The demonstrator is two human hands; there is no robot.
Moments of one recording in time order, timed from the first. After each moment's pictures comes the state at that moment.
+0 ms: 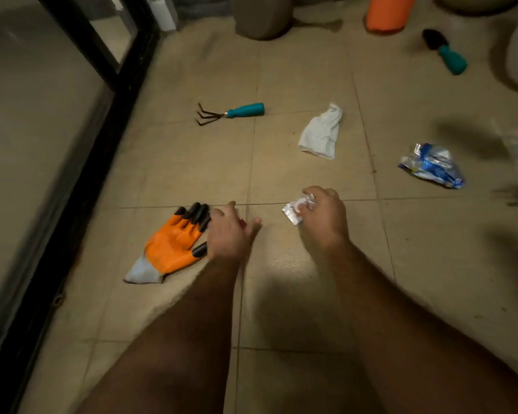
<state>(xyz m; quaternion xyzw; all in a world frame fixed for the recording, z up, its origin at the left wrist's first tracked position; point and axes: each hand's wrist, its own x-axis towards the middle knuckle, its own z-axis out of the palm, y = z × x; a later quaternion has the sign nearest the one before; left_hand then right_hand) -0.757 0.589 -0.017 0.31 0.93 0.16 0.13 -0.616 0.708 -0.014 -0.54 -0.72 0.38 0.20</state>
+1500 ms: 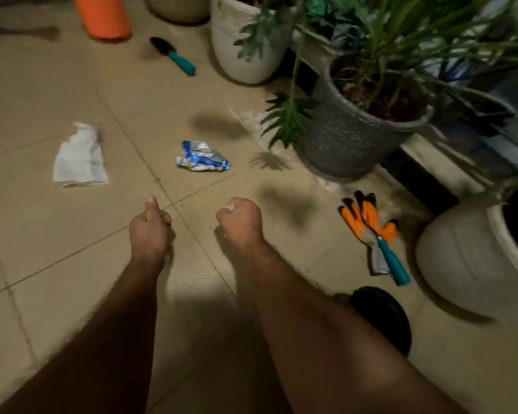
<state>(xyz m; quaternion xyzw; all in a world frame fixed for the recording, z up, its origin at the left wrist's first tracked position) -0.583 0.731 -0.014 0.28 0.71 0.48 0.43 -0.432 0.743 0.016 -0.75 -0.52 0.35 0.22</state>
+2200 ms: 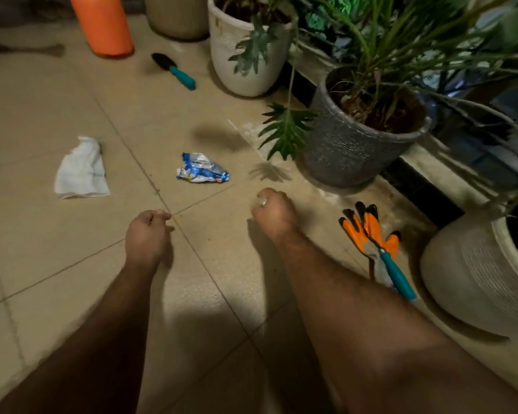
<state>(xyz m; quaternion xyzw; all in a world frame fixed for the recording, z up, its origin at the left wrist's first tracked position) -0.590 0.744 -0.009 0.38 0.72 0.41 0.40 -0.356 0.788 0.004 -0.77 -0.58 0.23 0.13</state>
